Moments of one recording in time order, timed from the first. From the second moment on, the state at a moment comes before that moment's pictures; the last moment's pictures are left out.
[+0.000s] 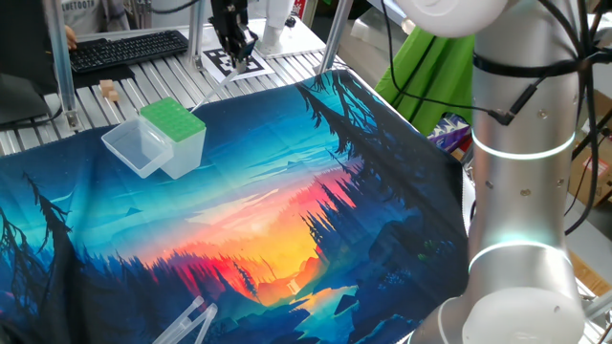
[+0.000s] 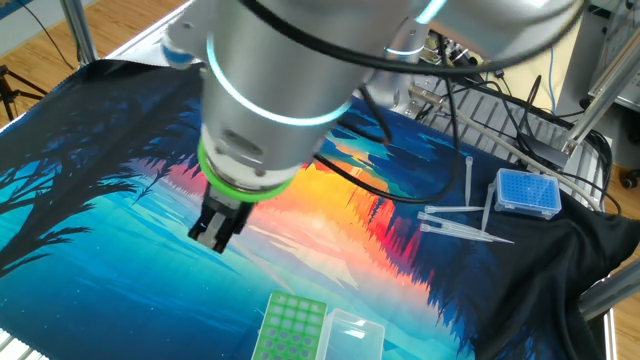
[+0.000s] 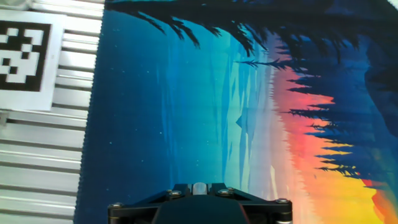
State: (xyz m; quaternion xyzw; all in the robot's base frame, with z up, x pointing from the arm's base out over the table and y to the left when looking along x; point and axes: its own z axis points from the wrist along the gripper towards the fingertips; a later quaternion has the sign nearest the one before) arm 0.687 0.021 0.261 0.65 0.74 -0.12 0.09
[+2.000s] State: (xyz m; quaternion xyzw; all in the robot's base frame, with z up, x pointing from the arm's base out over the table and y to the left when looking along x) arm 0.683 0.038 0.261 0.64 0.74 -0.13 0.17
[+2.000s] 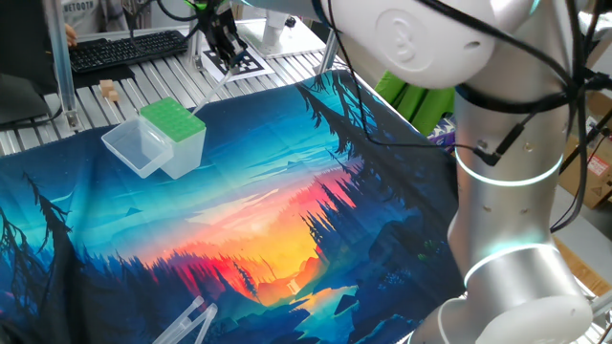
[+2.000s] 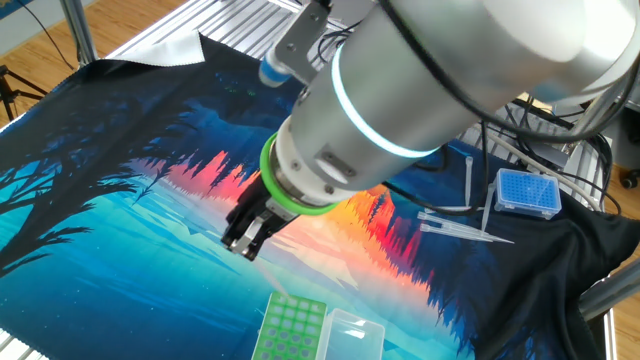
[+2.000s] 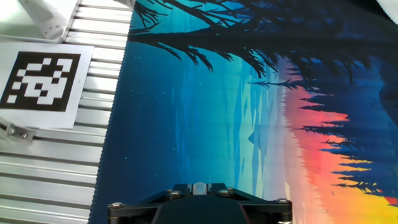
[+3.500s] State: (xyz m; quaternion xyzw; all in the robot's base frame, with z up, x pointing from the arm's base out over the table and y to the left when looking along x) arm 0.687 0.044 0.257 0.61 0.75 -0.13 0.24
